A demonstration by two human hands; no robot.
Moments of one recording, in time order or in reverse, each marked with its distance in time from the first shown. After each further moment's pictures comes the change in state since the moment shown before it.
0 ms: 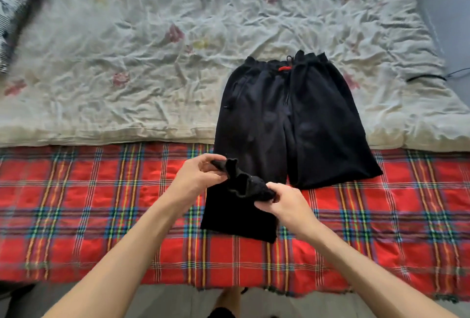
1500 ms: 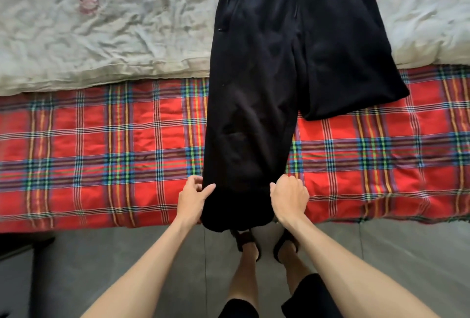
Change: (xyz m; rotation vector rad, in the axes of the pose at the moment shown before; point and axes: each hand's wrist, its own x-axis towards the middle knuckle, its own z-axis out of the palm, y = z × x) left_hand -0.050 -0.236 -0.011 0.400 0.326 -0.322; right_hand -0.048 0.088 0.159 -0.468 0.225 0.479
